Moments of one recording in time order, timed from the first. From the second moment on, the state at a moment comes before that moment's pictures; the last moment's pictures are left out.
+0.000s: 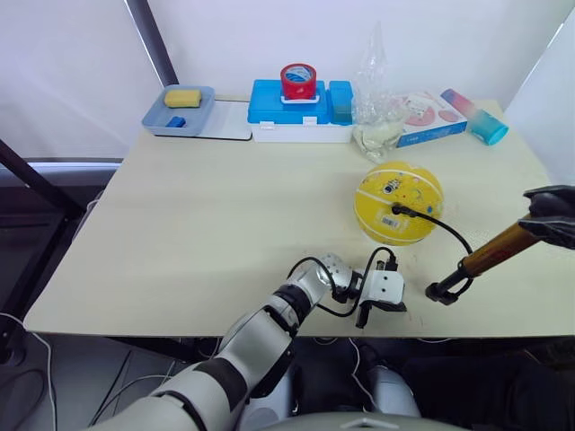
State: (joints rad) left arm -0.83 -0.14 -0.49 1.24 0.31 -0.53 -1.01; right arm 0.13 -1.16 -0.91 -0.50 1.14 1.01 1.04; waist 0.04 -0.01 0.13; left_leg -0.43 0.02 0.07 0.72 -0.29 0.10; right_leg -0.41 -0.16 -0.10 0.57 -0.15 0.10
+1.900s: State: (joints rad) left arm -0.53 0.45 -0.22 0.20 -0.32 0.06 -1.53; right arm 0.12 -1.18 -0.55 -0.37 0.60 0.54 1.19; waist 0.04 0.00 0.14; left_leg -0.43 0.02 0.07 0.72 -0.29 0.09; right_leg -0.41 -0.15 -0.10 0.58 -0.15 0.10
